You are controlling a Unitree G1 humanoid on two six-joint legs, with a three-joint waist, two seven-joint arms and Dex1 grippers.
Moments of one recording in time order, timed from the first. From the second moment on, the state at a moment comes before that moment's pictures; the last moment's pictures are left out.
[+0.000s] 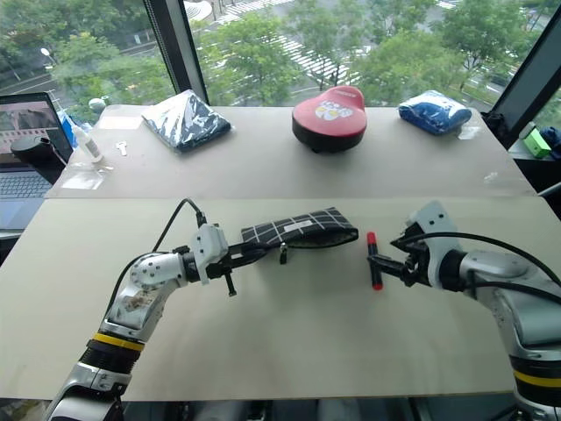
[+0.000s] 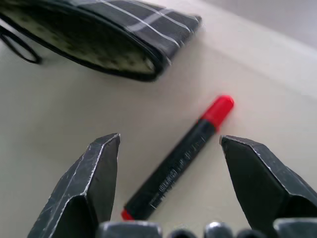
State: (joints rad) left arm -0.34 0.41 -0.16 0.06 -0.20 -0.02 -0.95; right arm -0.20 -0.84 -0.17 -0.39 0.45 1.03 0.67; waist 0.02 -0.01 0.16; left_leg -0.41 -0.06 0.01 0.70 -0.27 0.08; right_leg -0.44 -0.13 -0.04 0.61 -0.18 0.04
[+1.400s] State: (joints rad) left arm -0.36 0.39 -0.17 0.05 -0.19 -0.02 -0.92; right arm -0.35 -0.66 -0.08 -0.24 0.34 1.13 0.39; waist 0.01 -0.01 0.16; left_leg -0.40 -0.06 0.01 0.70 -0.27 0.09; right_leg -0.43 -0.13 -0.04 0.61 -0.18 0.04
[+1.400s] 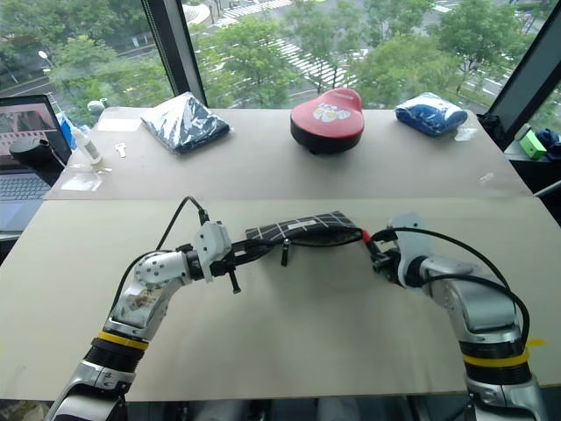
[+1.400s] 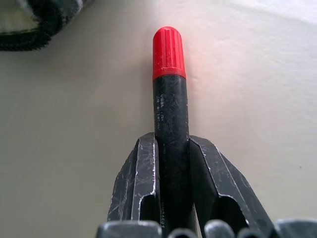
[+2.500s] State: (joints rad) left arm -0.38 0.39 -0.17 0.05 -0.19 -0.02 -0.93; right arm -0.32 -1.01 0.17 -0.49 0.02 0.50 0.83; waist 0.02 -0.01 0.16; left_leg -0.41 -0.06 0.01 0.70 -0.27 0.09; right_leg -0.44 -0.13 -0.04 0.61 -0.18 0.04
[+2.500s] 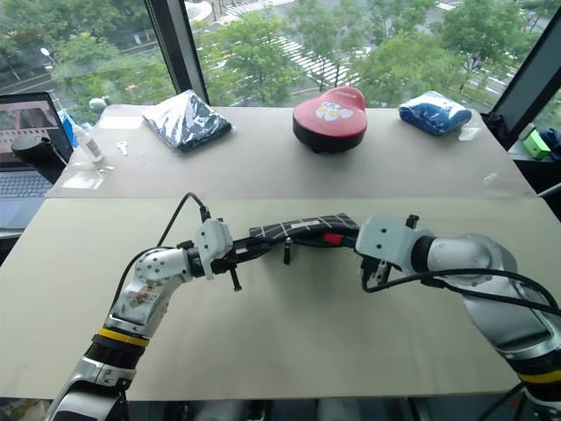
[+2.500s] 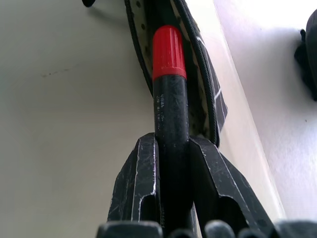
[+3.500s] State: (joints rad) left arm -0.38 0.39 -0.17 0.06 -0.19 -0.02 -0.93; right arm -0.52 -0.68 0.24 -0.09 -0.16 0.11 0.76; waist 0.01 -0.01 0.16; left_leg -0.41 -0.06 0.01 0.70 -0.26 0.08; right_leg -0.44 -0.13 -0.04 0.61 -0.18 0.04
